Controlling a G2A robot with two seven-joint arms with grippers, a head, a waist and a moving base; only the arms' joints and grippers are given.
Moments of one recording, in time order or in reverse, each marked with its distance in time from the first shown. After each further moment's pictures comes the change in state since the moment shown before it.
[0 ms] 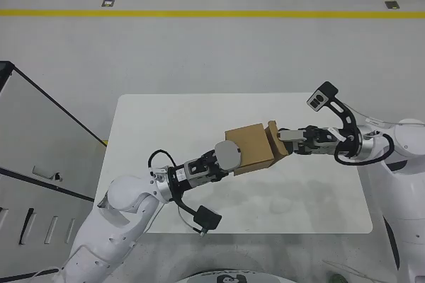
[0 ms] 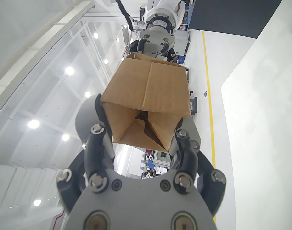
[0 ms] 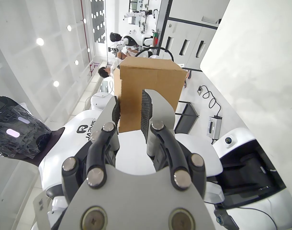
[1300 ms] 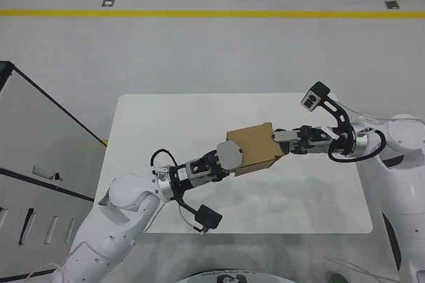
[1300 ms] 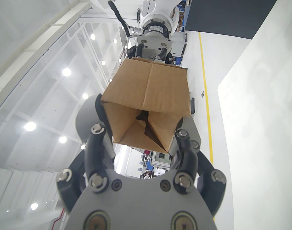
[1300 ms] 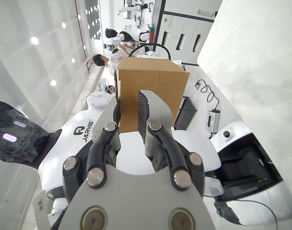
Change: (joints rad) left arm -0.023 0.018 0.027 0.015 -0.021 -0.002 -0.008; right arm 0.044 0.024 -0.063 0.028 -0.002 0.011 0.000
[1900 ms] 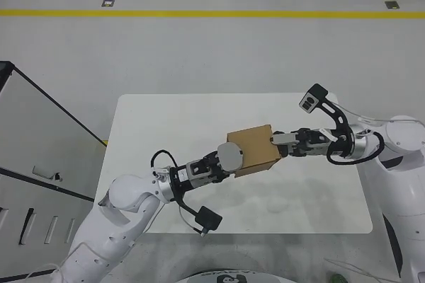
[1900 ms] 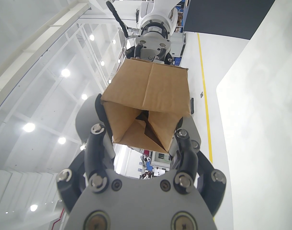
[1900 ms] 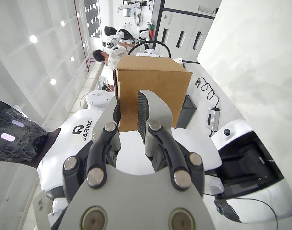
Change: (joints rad) left arm 0.003 0.009 0.006 -0.009 0.009 -0.002 -0.006; right arm -0.007 0.010 -0.012 -0.016 0.010 -0.005 -0.006
